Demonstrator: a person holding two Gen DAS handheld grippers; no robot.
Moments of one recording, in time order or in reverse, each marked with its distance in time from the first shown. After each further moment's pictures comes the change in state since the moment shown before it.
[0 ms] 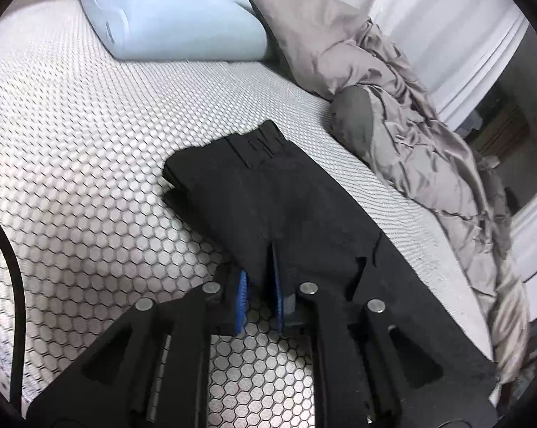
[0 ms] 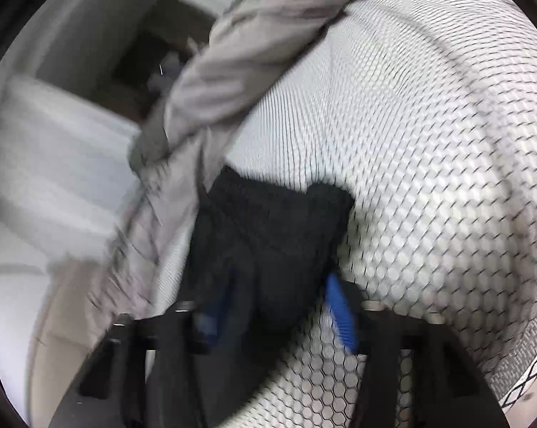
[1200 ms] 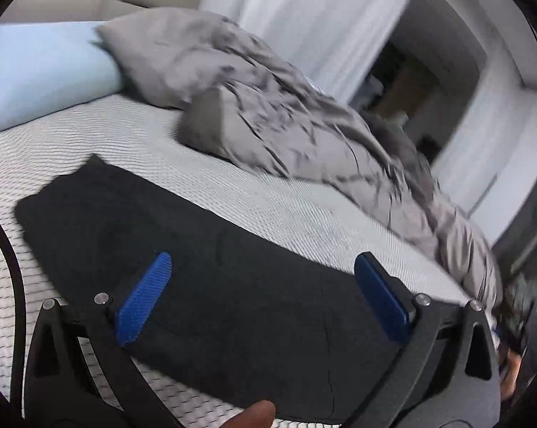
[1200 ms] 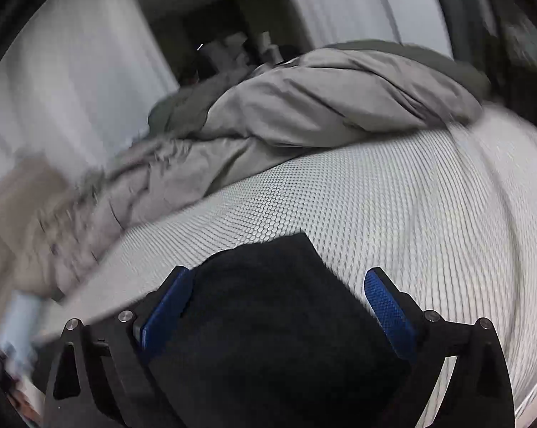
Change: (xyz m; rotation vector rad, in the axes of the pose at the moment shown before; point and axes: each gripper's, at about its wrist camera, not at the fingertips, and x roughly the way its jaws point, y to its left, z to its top) left arm -0.033 -0.125 -0.030 0.311 -0.030 -0.361; right arm 0.045 0.121 0.016 -0.616 -0.064 -0.198
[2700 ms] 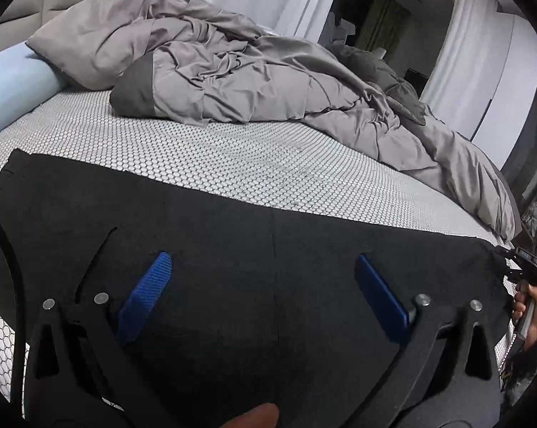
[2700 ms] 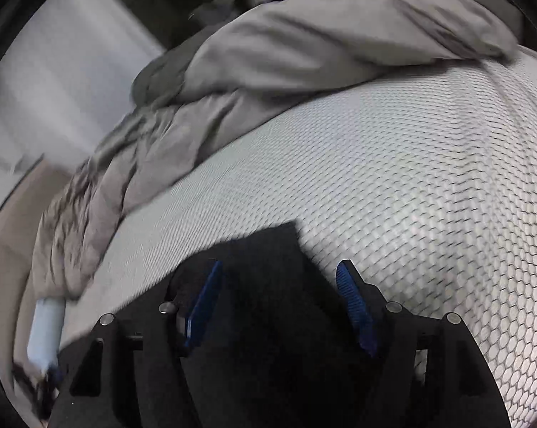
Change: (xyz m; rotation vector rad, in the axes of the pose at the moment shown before) left arm 0.066 -0.090 -0.051 0.197 0.140 0.012; right arm 0.097 -0.027 0.015 0.123 0.213 0.139
